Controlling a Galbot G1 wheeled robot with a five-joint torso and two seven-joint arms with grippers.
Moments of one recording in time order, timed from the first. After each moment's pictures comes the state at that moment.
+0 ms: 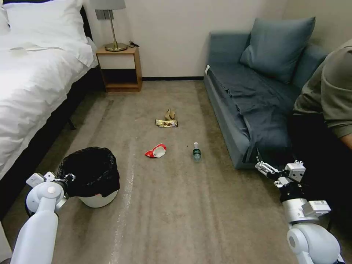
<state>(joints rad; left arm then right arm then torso) 1.05 -1.17 -0.81 -1.52 -1.14 0.56 -0.63 -1.51 1.27 0.74 2.04 0.33 0.14 -0.07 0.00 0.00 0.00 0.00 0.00</state>
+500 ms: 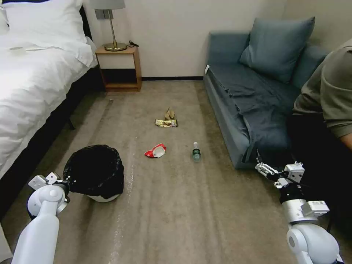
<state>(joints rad) 1.10 -1.17 -0.82 -1.57 -1.09 0.57 -0.55 -1.51 1.26 0.75 2.02 0.33 0.15 -0.07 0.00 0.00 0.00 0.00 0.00</state>
